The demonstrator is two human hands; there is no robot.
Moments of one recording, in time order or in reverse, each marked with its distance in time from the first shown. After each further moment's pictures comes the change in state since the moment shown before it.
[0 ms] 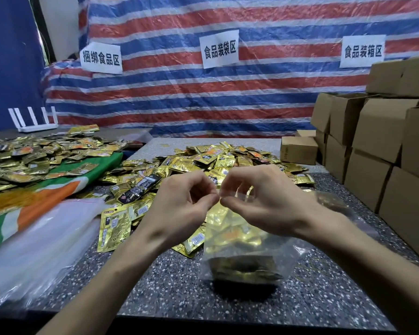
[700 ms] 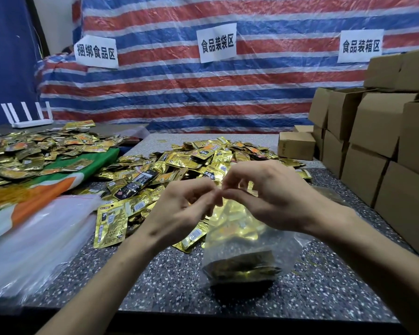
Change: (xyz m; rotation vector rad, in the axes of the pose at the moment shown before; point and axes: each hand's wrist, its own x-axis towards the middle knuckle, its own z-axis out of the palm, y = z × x) left_hand -0.004 -0.022 0.009 -0.163 -0.165 0.098; right_hand -0.007 0.005 -0.007 -0.121 -0.029 -0.036
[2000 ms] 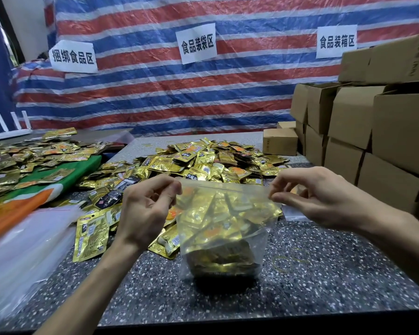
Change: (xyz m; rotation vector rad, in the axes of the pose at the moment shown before) left_hand 0.008 -0.026 0.009 0.018 0.346 -0.025; right_hand -0.063 0.069 -0.041 0.040 -0.034 0.230
